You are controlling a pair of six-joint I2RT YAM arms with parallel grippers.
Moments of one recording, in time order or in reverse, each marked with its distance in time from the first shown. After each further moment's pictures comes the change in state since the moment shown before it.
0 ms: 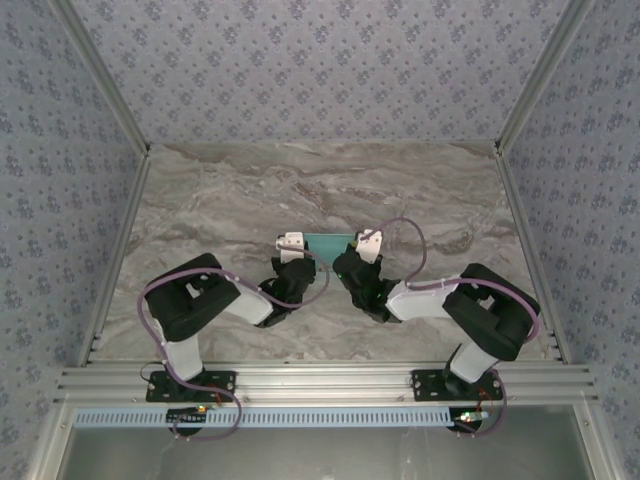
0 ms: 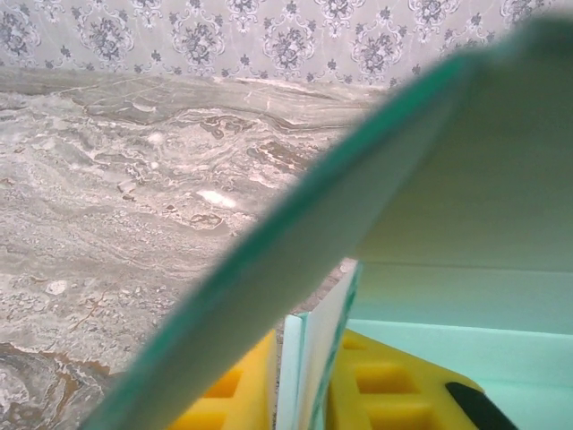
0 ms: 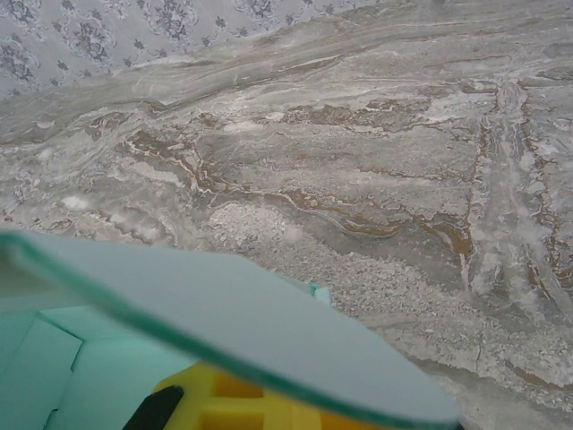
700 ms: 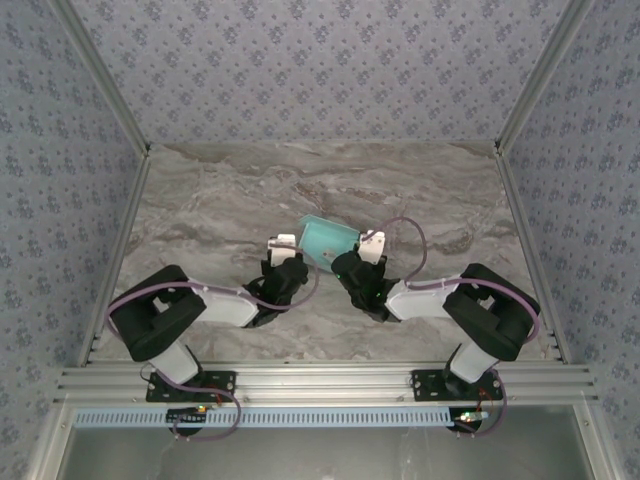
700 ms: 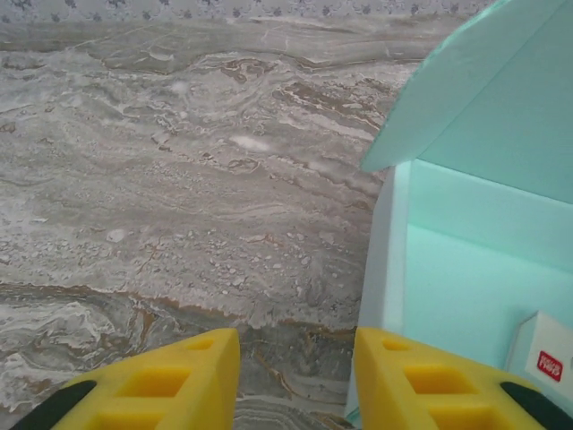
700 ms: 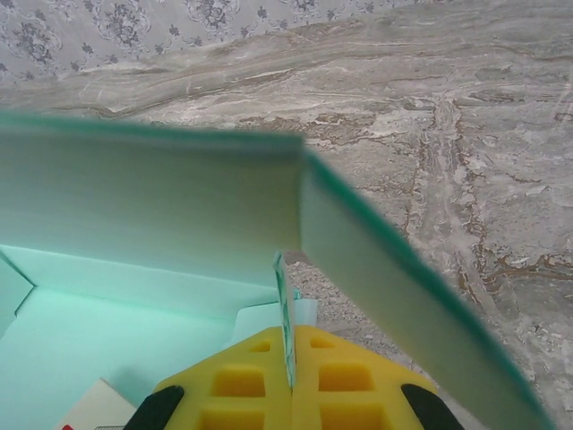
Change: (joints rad) left arm 0.008 -0.202 -0.040 -0.352 0.073 -0.062; right arm 0.002 -0.001 0.014 -0.078 0.093 0.002
